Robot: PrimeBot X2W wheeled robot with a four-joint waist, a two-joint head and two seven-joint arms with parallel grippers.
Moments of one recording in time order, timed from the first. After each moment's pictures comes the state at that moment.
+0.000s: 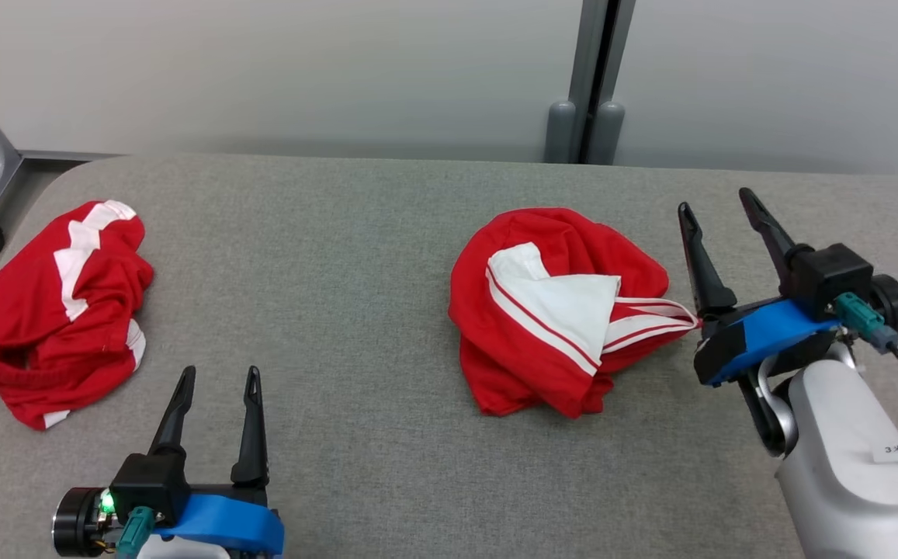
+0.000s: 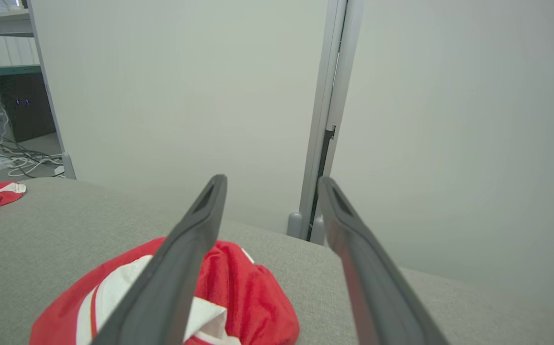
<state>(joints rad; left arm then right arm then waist) -0.04 0.05 -0.01 0.26 -0.05 -0.10 -0.26 -0.51 -0.13 0.08 0.53 0.07 0.13 -0.26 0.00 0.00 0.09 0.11</state>
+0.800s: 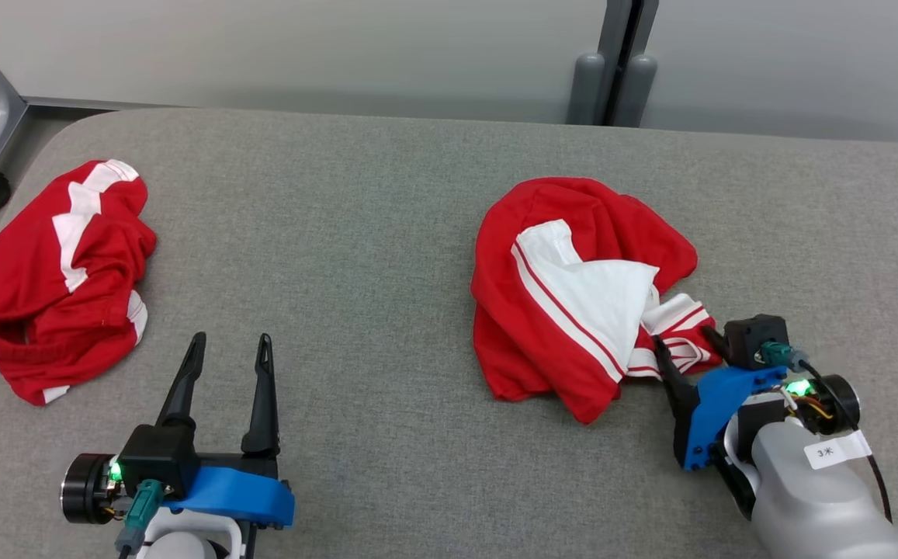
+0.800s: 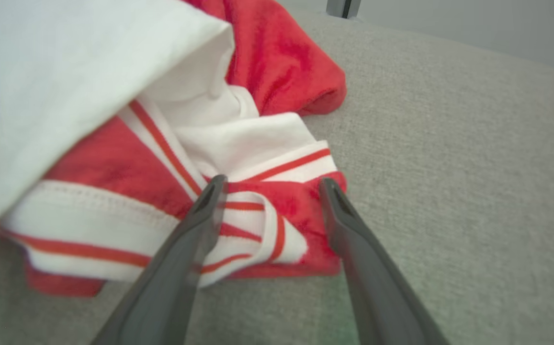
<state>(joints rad) -0.10 0.05 -0.04 0.25 -0.05 -0.10 -0.26 -0.67 -0.12 0.19 1.20 0.12 0.13 -0.26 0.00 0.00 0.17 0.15</state>
